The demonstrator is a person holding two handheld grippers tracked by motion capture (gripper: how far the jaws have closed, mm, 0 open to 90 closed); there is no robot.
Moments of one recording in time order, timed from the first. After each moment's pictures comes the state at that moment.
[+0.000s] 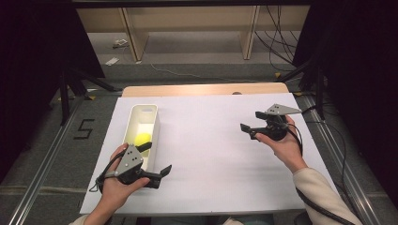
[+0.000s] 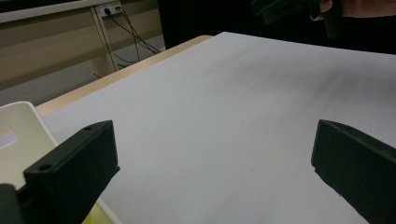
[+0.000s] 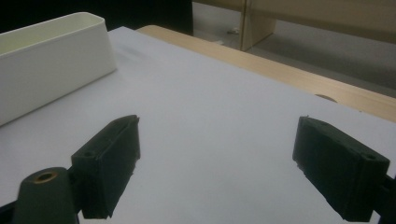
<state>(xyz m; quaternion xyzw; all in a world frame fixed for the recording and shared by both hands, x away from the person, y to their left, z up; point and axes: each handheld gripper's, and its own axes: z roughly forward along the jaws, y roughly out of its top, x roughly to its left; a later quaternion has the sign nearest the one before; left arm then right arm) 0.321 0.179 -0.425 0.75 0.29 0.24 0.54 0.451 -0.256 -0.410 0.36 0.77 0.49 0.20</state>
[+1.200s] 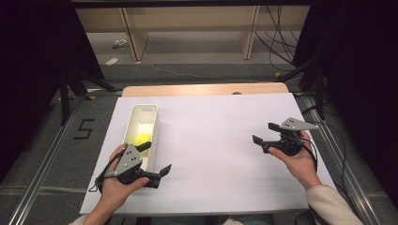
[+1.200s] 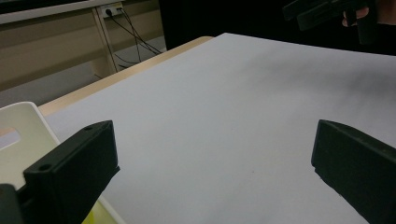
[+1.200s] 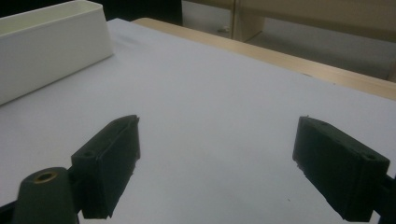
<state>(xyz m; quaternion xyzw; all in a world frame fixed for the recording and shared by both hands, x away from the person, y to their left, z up) 0.321 0.180 -0.425 0.75 0.29 0.24 0.54 0.409 -0.288 -0.420 0.37 0.76 0.49 0.21</state>
